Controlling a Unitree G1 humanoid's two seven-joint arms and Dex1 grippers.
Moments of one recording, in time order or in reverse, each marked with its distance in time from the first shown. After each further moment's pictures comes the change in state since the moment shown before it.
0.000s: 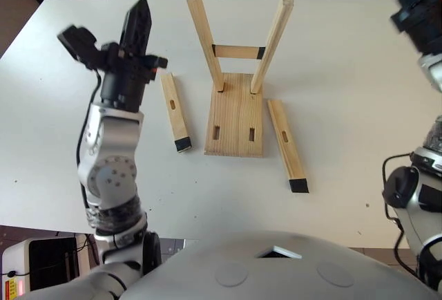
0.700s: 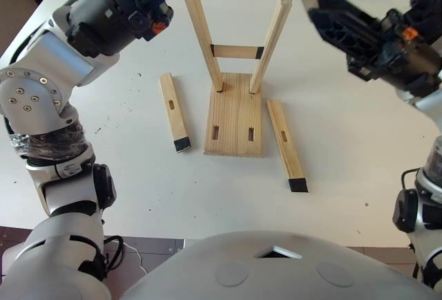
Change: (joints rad) left arm -0.463 0.377 -0.013 0.302 -0.570 0.479 -0.373; right arm 0.158 -0.125 0.244 -0.425 0.117 0.058 0.198
